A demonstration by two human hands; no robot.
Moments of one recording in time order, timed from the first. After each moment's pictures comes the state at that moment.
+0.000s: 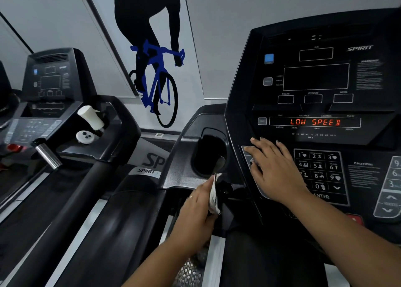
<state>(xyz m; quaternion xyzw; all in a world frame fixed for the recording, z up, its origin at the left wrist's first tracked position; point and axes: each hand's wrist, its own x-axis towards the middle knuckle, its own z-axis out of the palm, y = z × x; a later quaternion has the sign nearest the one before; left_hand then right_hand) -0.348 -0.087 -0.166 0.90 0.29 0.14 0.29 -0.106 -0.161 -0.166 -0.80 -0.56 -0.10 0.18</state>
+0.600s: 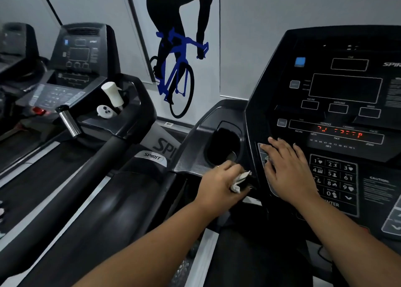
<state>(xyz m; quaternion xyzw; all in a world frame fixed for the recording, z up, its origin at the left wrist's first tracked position) -0.303 -0.078 -0.159 0.90 0.21 0.33 0.20 -0.108 -0.162 -0.164 -0.81 -0.56 -0.10 0.16</state>
